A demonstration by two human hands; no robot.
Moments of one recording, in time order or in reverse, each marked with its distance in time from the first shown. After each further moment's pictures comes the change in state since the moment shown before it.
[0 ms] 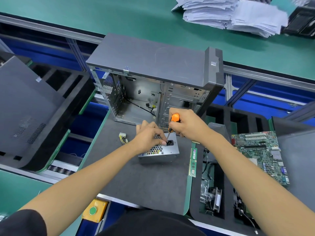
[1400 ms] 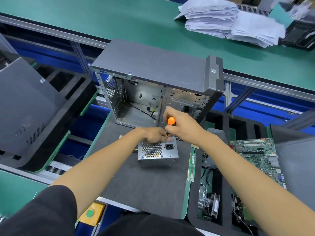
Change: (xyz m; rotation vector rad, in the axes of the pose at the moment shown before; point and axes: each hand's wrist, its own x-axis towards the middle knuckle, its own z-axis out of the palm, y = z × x) left_hand 0.064 -0.010 0.000 -0.224 -0.682 -0.146; right_hand 0.012 -0.005 0.003 -0.145 -0.045 -0.082
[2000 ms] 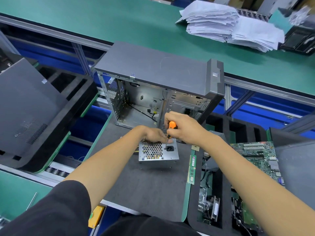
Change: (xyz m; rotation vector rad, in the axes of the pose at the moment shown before) left_hand 0.012 -0.008 -0.011 -0.089 -0.072 -0.063; right_hand 0.000 -0.007 -0.009 -0.067 -0.067 -0.075
